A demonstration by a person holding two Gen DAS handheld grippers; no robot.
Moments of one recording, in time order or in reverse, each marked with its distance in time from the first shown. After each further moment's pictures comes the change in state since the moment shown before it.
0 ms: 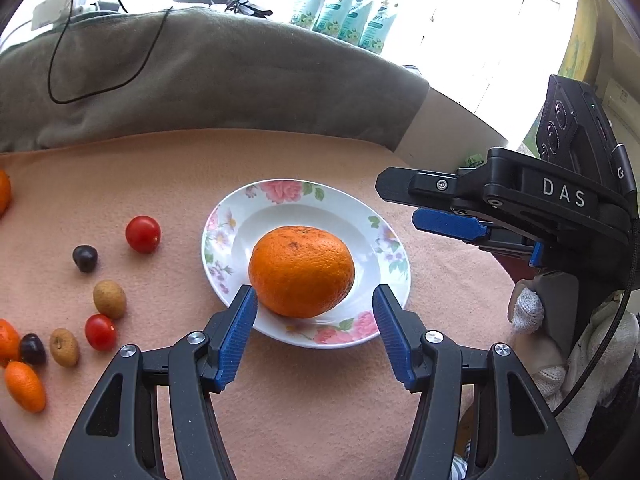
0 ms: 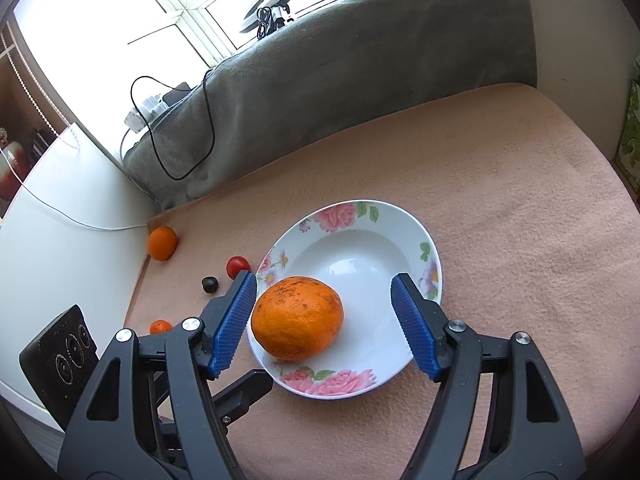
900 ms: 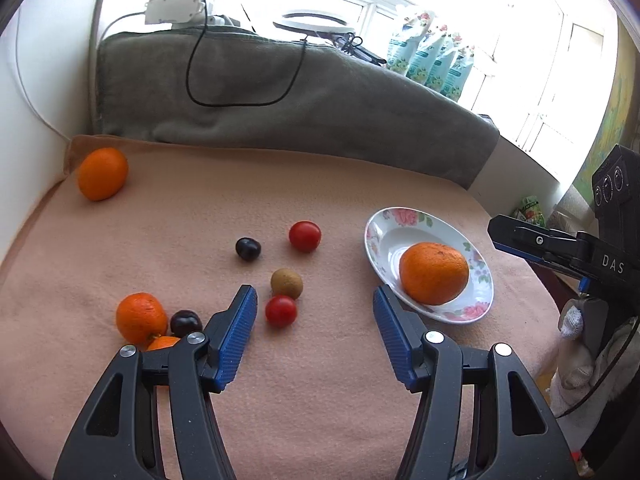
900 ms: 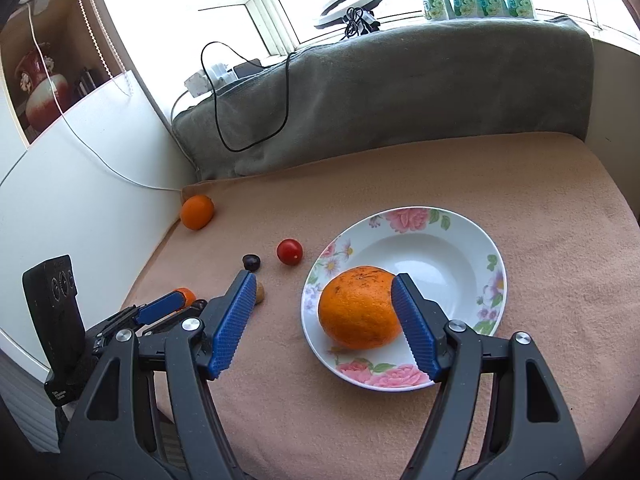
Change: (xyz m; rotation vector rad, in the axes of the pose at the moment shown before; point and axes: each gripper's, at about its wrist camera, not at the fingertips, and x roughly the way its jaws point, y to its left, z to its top) left arm -0.077 0.085 -0.029 -0.122 -0.105 0.209; right arm -0.004 0.062 -0.024 -0.220 -0.026 0.074
